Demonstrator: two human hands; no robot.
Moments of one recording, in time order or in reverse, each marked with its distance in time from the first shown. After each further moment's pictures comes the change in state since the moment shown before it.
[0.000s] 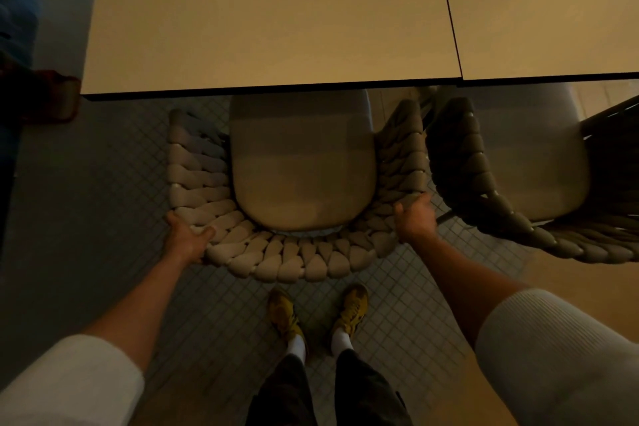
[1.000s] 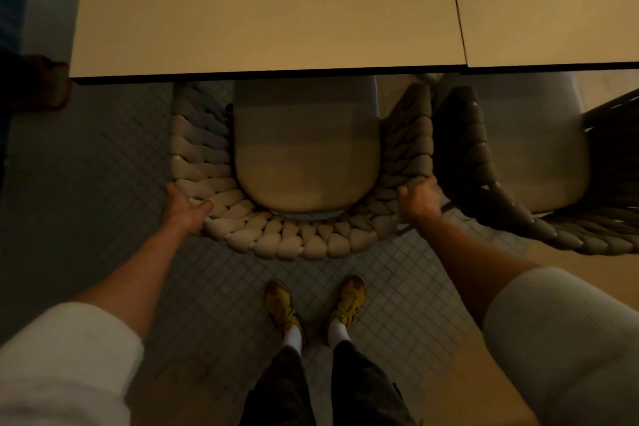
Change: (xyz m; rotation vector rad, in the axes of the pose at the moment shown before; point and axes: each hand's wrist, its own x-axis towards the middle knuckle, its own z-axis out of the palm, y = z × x) left_hand 0.020 0.025 -0.005 -0.047 -0.016 0.030; right_hand 0.006 -0.017 -0.013 -0.067 0.014 -0.038
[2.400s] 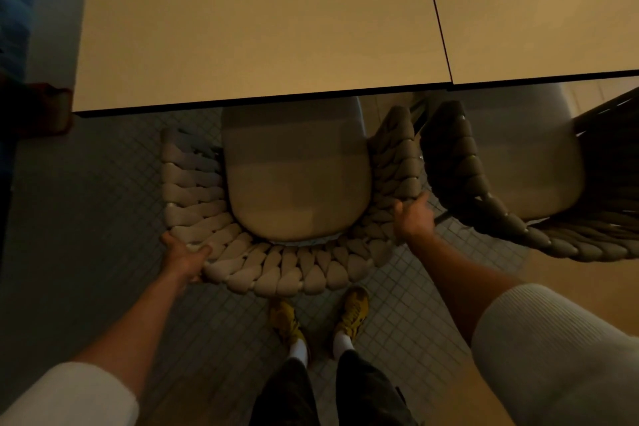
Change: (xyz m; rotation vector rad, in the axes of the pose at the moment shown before) left_hand -0.056 -0.006 0.003 -0.222 -0.057 -0.173; right_hand -0.009 -0.003 -0.004 0.107 -0.019 0.136
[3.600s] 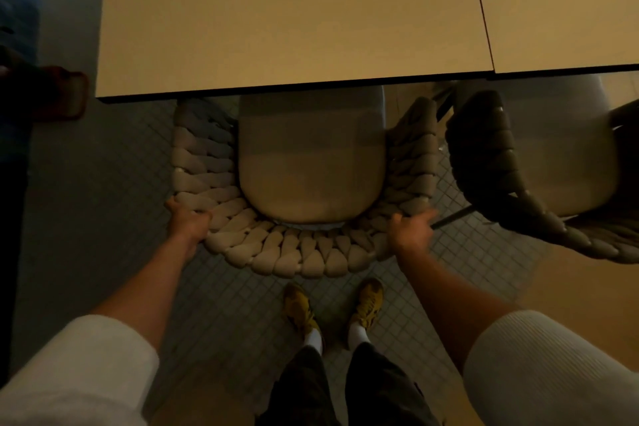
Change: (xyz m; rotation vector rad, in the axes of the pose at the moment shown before) left_hand 0.073 0.018 -0.031 0.085 0.138 0.125; right_hand -0.050 -0.003 0.071 0.194 0.081 0.127
